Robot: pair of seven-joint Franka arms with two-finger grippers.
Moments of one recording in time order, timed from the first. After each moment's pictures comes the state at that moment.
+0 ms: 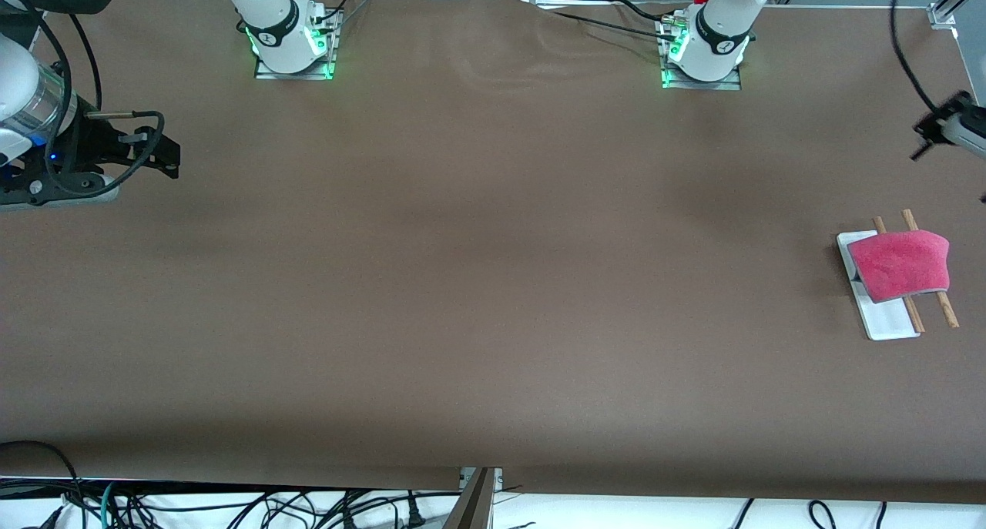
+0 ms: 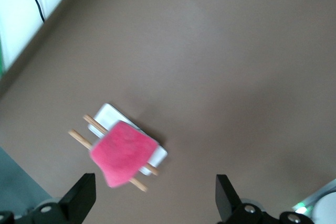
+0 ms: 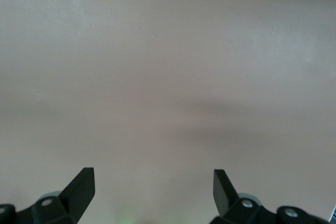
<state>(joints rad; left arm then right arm) 0.37 -0.09 -0.29 -1.70 0.12 1.65 0.77 -0.03 0.17 0.20 -1.37 -0.13 1.44 0.02</state>
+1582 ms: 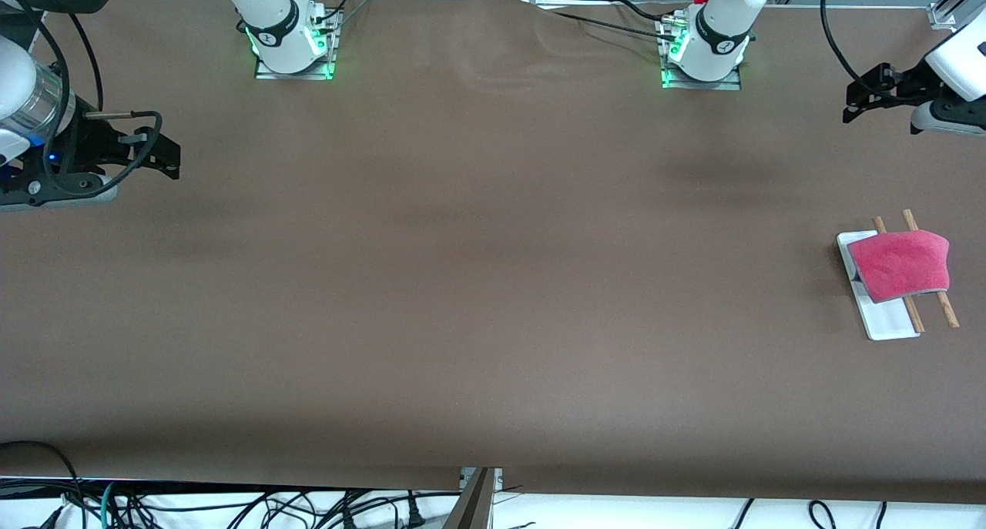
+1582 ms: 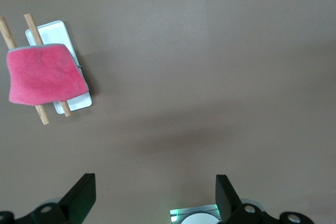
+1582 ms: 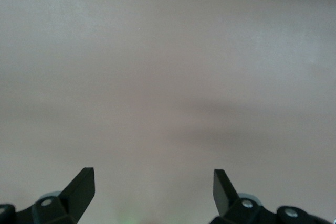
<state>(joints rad) 0.02 -0.19 0.04 -1.82 0.03 1.54 0.20 -0.03 0.17 0.20 -1.37 -0.12 1.45 0.02</state>
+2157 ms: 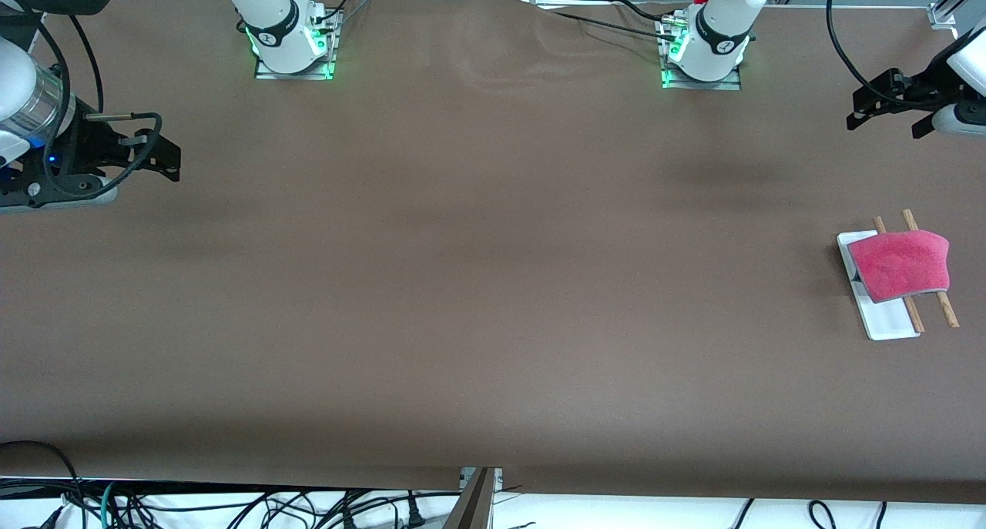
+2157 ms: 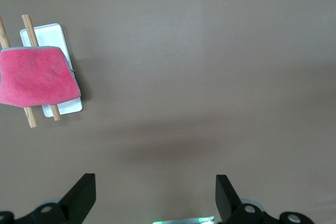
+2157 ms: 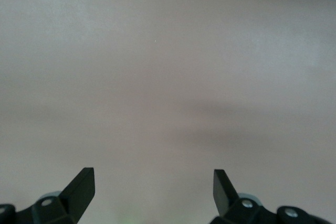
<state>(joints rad) 0.04 -0.18 0.04 -1.82 -0.04 1.58 0.13 -0.03 0.17 0.20 -1.37 -0.12 1.46 0.02</state>
